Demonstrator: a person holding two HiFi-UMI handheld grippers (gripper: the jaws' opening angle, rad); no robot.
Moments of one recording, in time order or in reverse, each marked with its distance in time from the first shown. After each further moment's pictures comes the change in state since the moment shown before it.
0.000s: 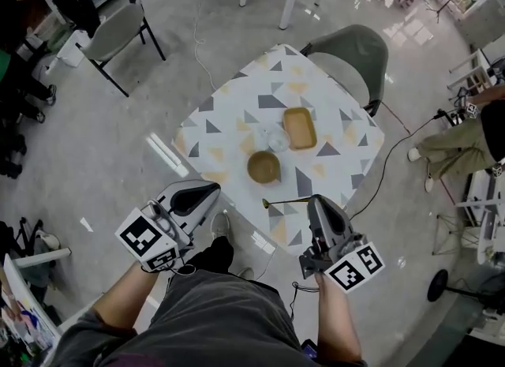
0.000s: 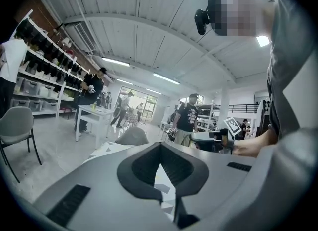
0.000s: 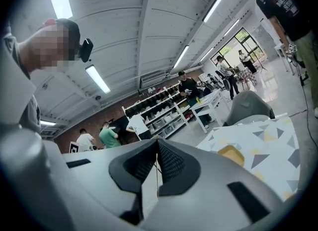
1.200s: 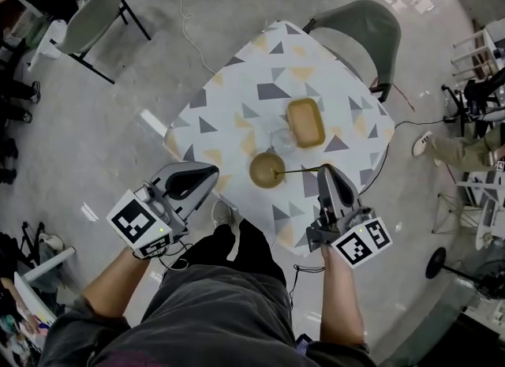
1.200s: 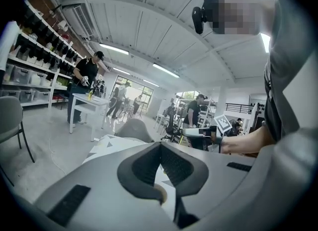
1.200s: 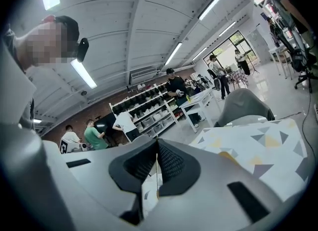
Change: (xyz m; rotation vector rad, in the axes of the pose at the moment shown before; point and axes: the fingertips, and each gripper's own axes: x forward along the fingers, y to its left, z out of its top) left arm 0.061 0.102 -0.013 -0.035 0.100 -0.083; right arm 0.105 -0.085 0.004 0.002 0.024 -0.119
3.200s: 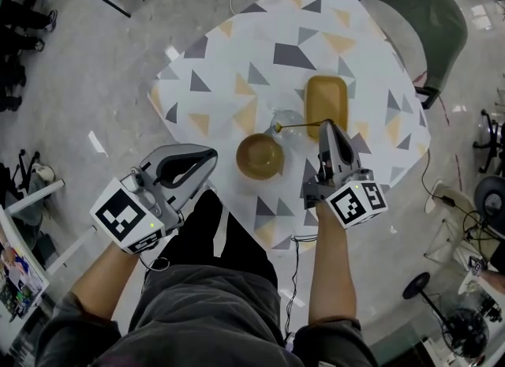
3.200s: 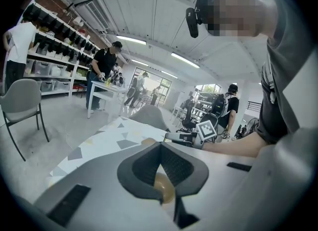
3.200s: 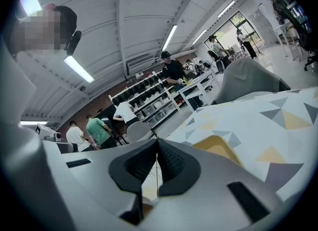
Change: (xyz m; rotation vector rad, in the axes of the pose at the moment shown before) left arm 0.077 0.021 -0.088 -0.104 0.100 0.218; right arm 0.105 -0.154 -0.093 0.061 0.145 0.074
